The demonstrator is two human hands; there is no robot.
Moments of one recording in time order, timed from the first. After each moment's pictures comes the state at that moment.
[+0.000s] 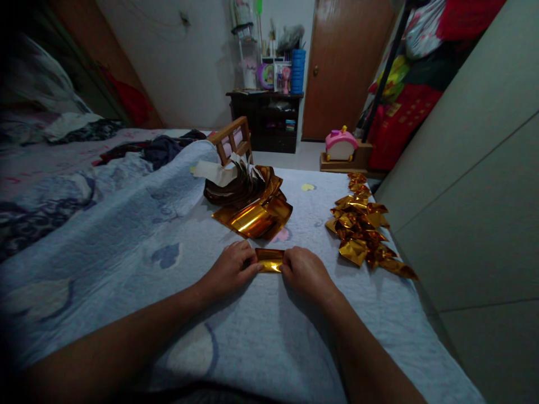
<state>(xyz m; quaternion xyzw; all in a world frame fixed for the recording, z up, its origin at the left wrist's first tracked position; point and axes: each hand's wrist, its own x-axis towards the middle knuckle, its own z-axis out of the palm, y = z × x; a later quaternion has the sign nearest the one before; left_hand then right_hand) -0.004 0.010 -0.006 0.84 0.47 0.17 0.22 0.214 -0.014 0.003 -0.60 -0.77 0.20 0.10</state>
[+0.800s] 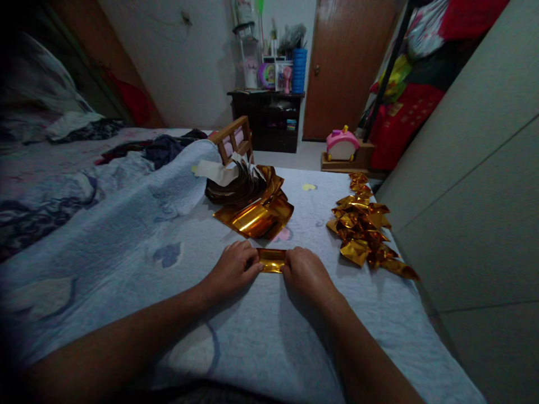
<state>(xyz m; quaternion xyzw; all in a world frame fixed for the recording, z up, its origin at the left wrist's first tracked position) 0.001 0.006 -0.004 0.84 0.50 0.13 0.18 0.209 -0.016 0.005 -0.61 -0.77 0.18 0.07</state>
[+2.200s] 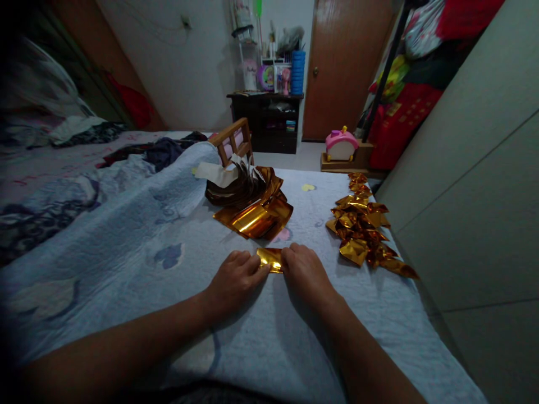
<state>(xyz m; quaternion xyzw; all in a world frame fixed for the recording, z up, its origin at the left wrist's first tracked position) 0.001 -0.015 -0.012 0.93 0.30 0.15 -0.12 0.205 -0.020 0.005 -0.59 -0.79 0.12 0.10</state>
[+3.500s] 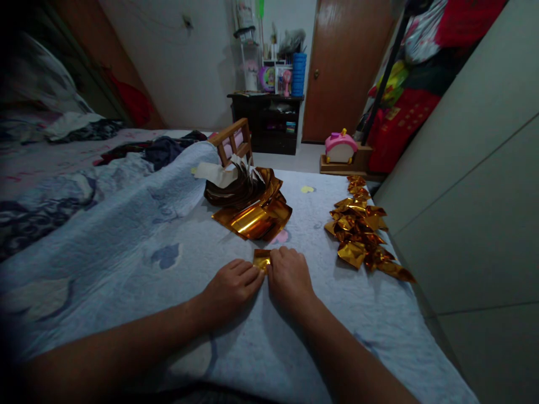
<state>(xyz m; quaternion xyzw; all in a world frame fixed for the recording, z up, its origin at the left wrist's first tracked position) -0.003 -0.020 -0.015 0.96 0.24 0.13 -0.10 0.173 -0.024 0.002 -0.62 -0.77 0.08 0.07</state>
